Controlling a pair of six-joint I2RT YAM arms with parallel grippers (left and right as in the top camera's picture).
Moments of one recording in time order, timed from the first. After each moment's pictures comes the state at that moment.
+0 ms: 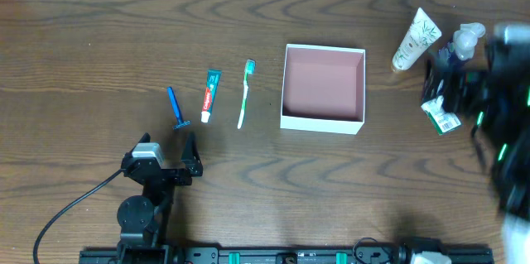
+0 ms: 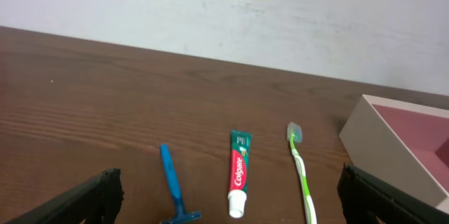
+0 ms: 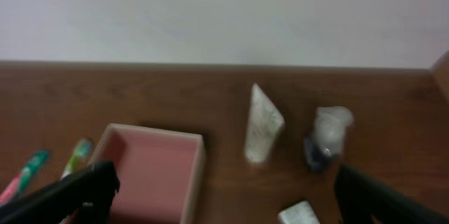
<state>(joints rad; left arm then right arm) -0.05 0.01 0.03 -0.13 0.02 -0.20 -0.08 1.09 1.48 -0.88 -0.12 0.00</state>
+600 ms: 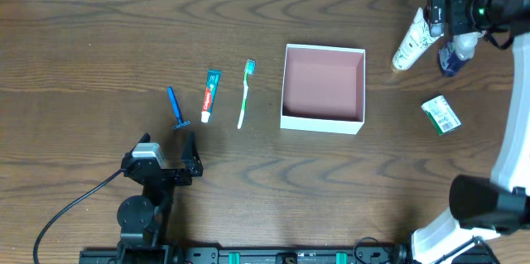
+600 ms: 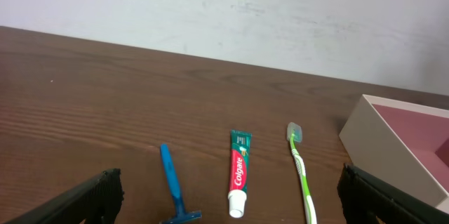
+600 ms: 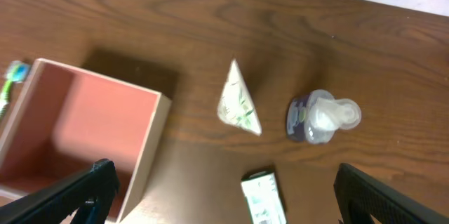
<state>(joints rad) -0.05 0.01 0.03 -0.13 0.02 -0.20 -0.13 1.84 2.24 -1.36 -0.12 -0.24</state>
